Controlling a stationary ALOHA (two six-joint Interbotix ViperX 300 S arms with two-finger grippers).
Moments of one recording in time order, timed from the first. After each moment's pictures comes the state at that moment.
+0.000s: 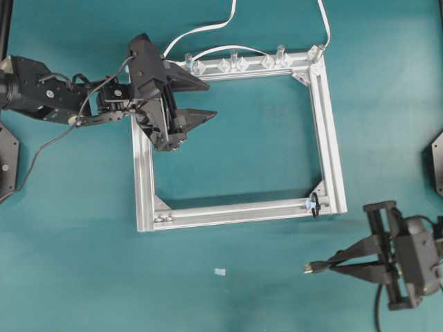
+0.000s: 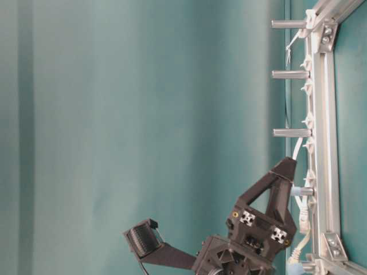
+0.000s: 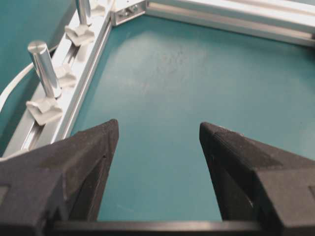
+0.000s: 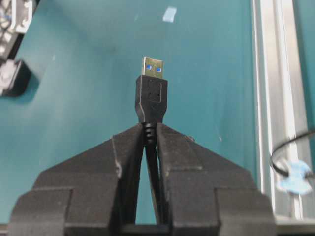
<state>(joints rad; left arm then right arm) 0.20 0.06 0.84 -0.07 -0.48 -0.04 0.81 -0.23 1.12 1.09 -0.64 -0.51</state>
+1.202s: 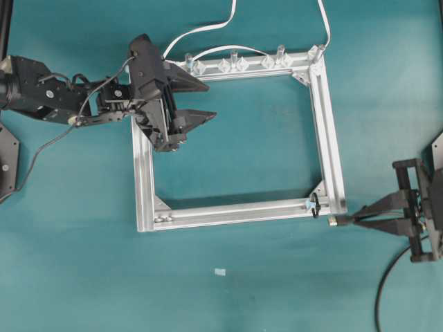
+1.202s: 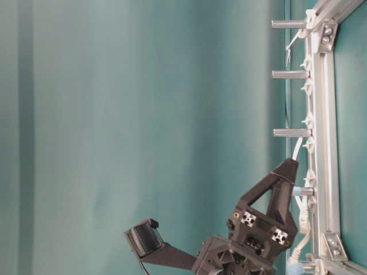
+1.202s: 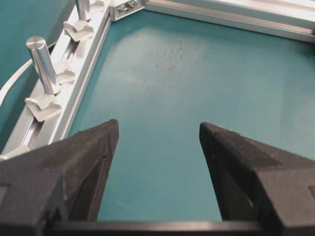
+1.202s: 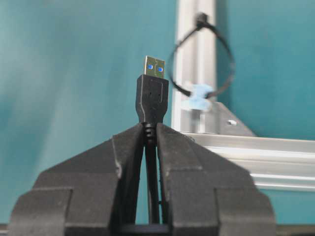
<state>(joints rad) 0.20 0.05 0.84 -0.07 -0.47 -0.04 0.77 -0.44 1.35 1.09 -0.70 -0.51</state>
